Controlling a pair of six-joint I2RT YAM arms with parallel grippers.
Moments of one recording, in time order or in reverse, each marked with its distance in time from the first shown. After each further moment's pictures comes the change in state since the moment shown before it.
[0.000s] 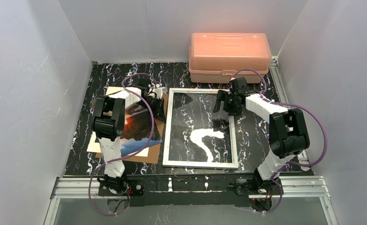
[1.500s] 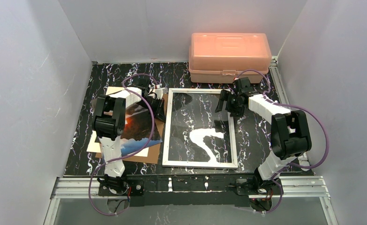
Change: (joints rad) left arm 0.000 0.015 0.008 -0.008 0.010 0.010; right arm -0.028 -0.023 -0.015 -0.014 -0.039 0.033
